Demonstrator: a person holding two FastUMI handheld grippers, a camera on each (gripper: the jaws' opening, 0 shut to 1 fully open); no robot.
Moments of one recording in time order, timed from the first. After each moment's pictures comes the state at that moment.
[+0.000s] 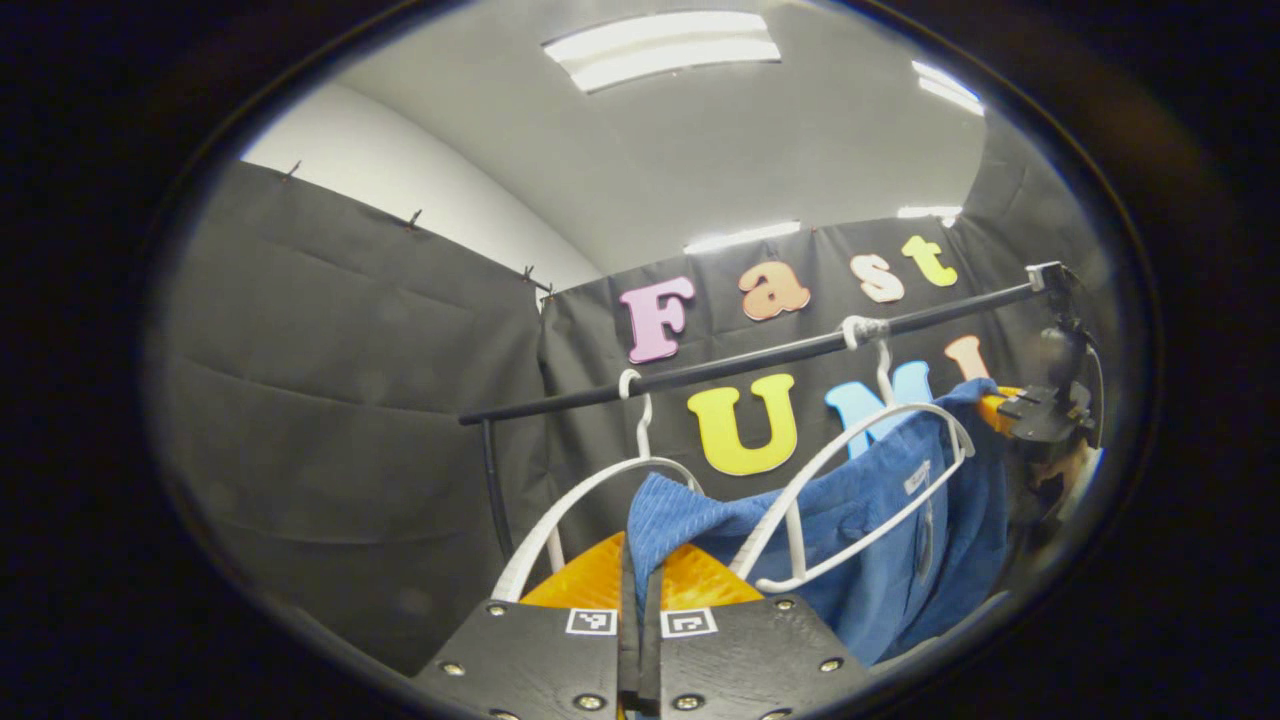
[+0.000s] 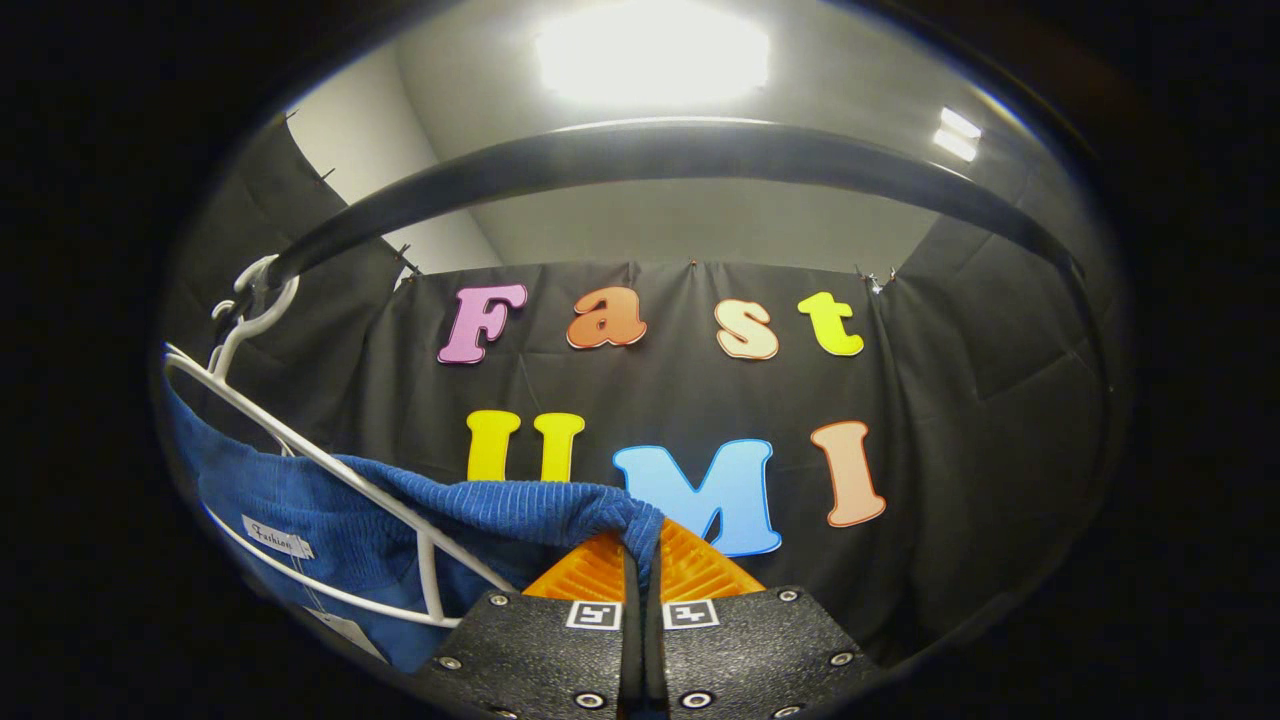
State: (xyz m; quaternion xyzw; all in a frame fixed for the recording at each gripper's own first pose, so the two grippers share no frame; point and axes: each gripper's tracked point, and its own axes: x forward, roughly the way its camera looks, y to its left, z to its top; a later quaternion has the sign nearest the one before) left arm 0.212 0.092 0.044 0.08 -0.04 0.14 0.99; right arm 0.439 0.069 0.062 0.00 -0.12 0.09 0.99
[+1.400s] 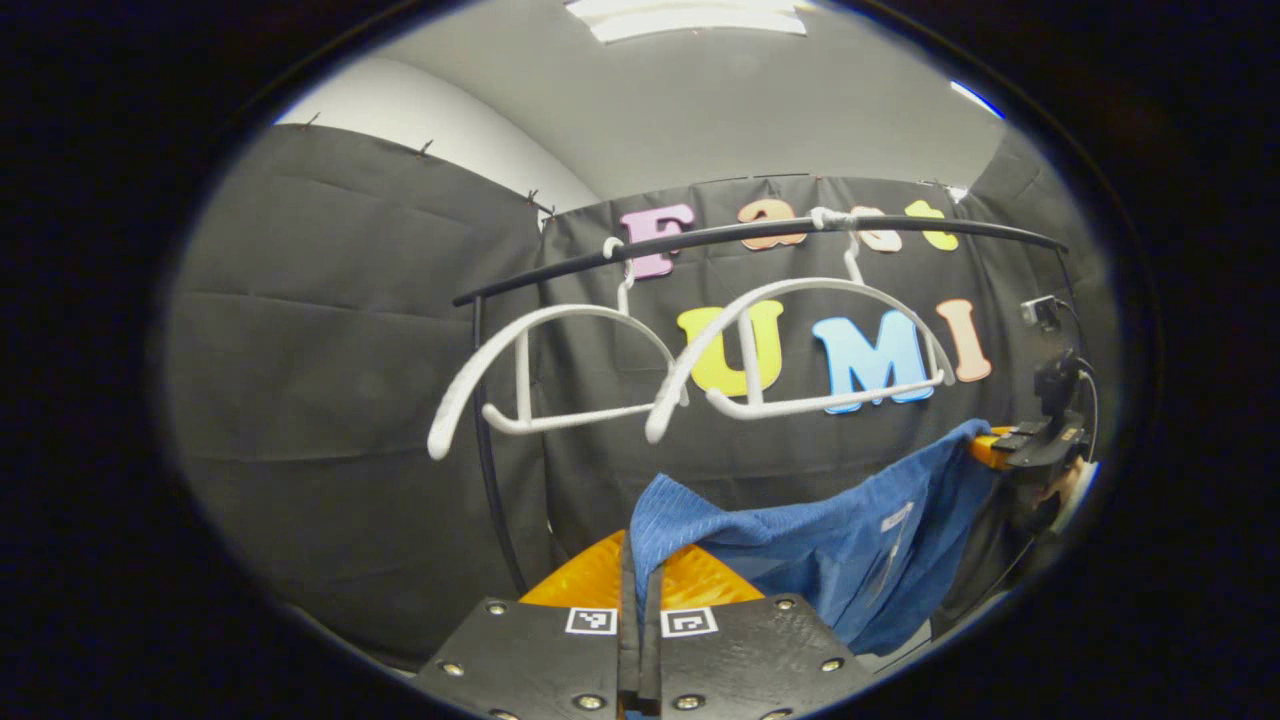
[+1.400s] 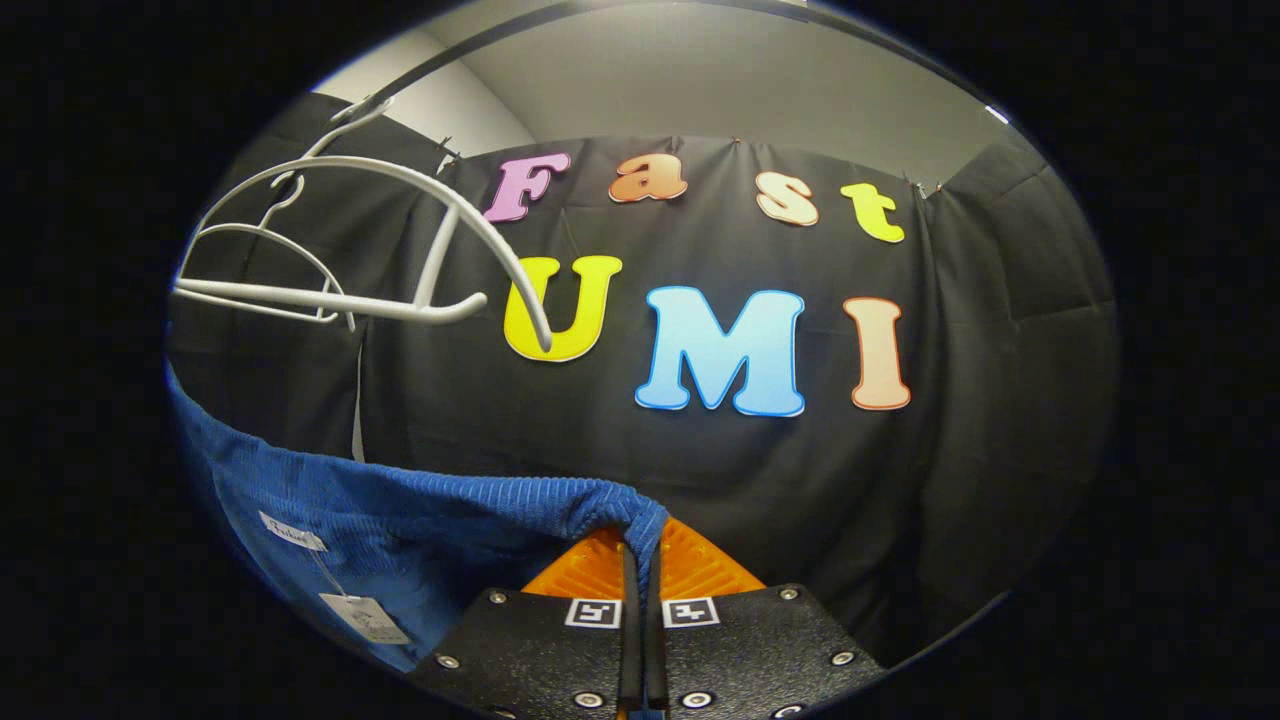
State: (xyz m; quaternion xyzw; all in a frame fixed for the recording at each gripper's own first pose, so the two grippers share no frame) left arm 0.171 0.059 -0.072 0.02 0.07 0.13 0.99; right arm 0.393 0.047 -0.105 -0.06 0.06 0.14 0.99
